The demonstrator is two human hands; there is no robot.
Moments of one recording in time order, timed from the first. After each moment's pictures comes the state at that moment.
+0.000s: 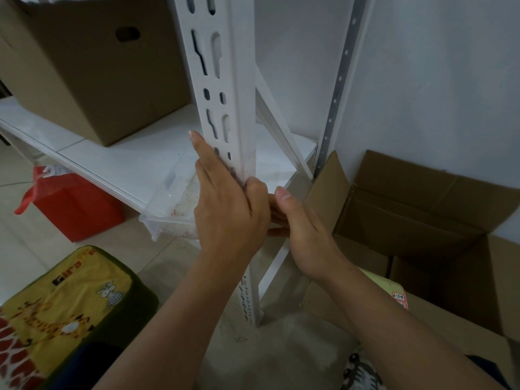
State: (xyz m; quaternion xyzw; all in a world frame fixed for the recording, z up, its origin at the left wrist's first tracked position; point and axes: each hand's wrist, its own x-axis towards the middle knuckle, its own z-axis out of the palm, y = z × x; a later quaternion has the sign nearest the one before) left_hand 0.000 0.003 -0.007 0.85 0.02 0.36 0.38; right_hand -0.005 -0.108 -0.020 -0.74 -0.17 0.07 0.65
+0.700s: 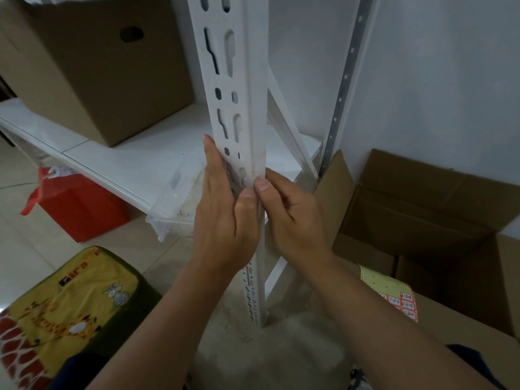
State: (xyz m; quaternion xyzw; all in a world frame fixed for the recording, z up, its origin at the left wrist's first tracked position) left_hand -0.005 0.027 -0.013 0.83 -0.09 0.32 0.45; right_hand 0.005 -0.078 -0.017 -0.76 -0.20 -0.16 0.59
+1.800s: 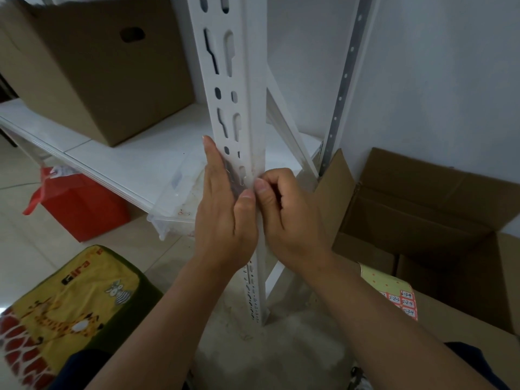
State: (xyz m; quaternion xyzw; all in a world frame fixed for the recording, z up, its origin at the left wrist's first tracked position) left_hand -0.004 0.028 -0.017 0.83 -0.09 0.31 0.46; right_hand 0.006 -0.078 -0.017 -0.80 -0.25 -0.21 0.50
